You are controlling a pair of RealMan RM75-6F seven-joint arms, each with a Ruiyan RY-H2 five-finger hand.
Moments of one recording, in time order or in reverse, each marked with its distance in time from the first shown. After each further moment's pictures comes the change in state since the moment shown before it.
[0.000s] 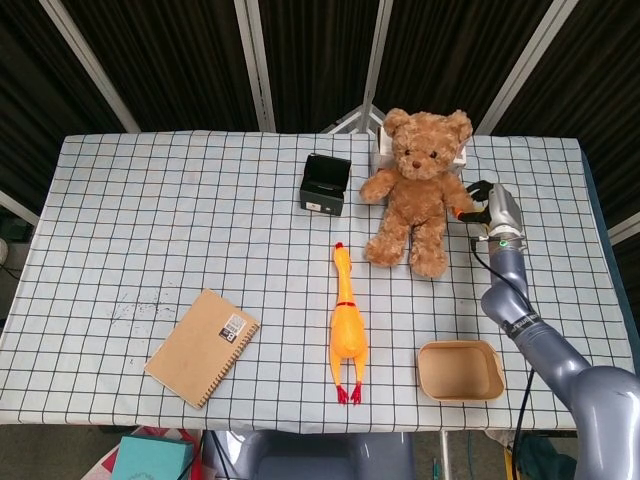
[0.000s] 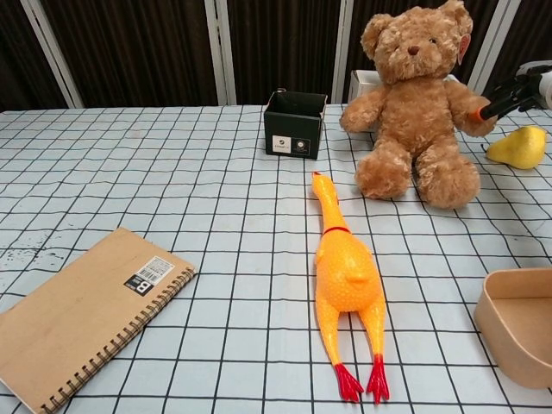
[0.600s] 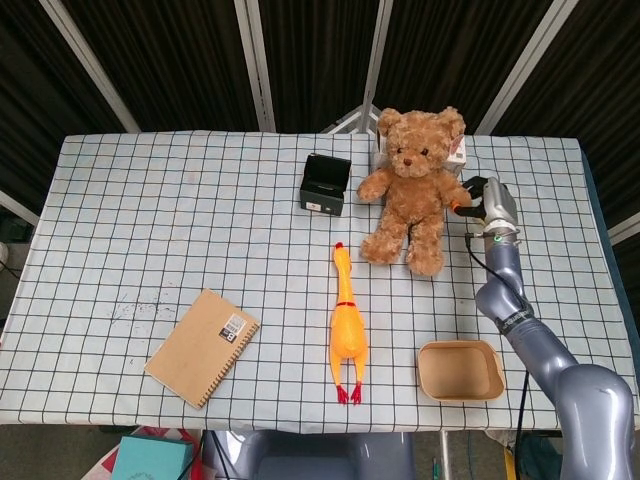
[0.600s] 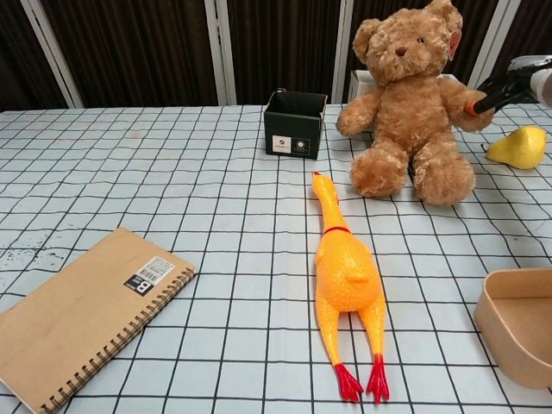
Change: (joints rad) left arm -0.011 -0.013 -0.004 -0.004 -0.026 -0.006 0.043; right arm 0.017 -0.047 0.016 0.111 -0.132 -0.029 0.032
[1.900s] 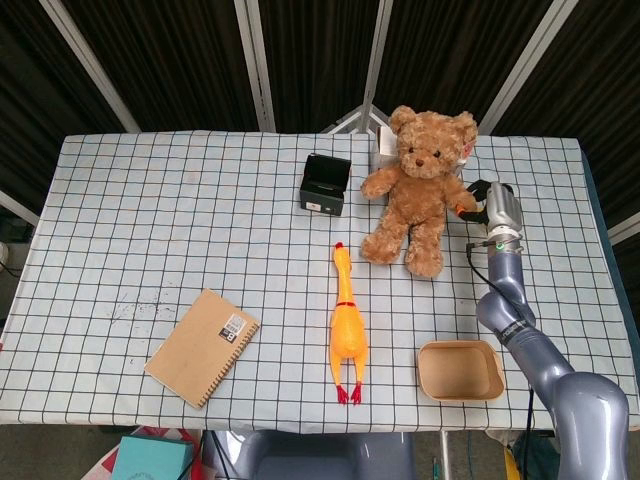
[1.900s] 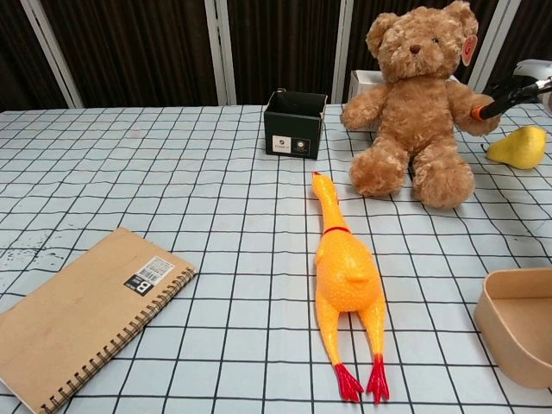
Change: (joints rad) left arm 0.004 0.006 0.011 0.000 0.024 0.008 -0.015; right arm -0.034 -0.044 0.065 0.034 -0.196 0.044 0.093
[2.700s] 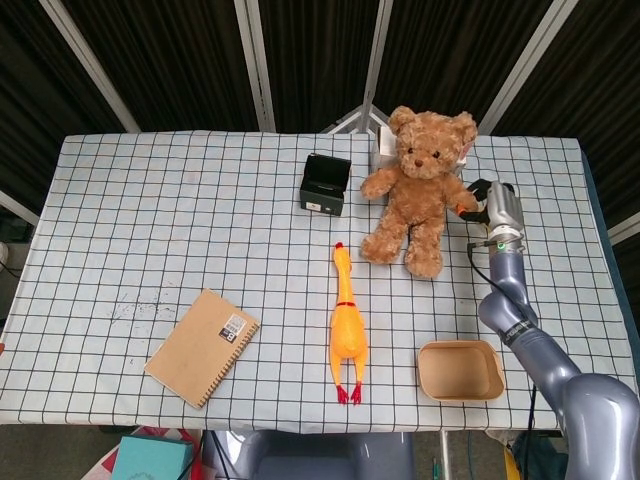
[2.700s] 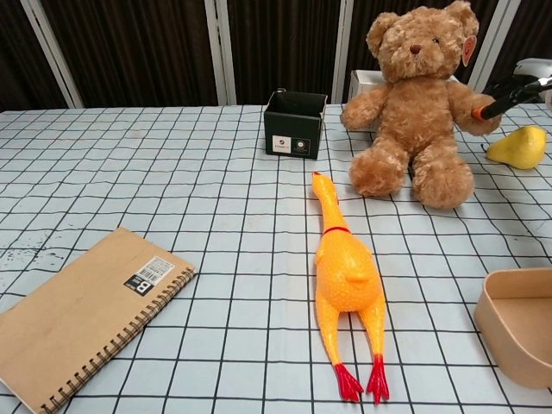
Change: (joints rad) left arm 0.000 -0.003 0.004 -0.003 0.005 0.003 0.008; right arm -0.023 0.029 0.008 -0.061 0.012 -0.009 -0.060
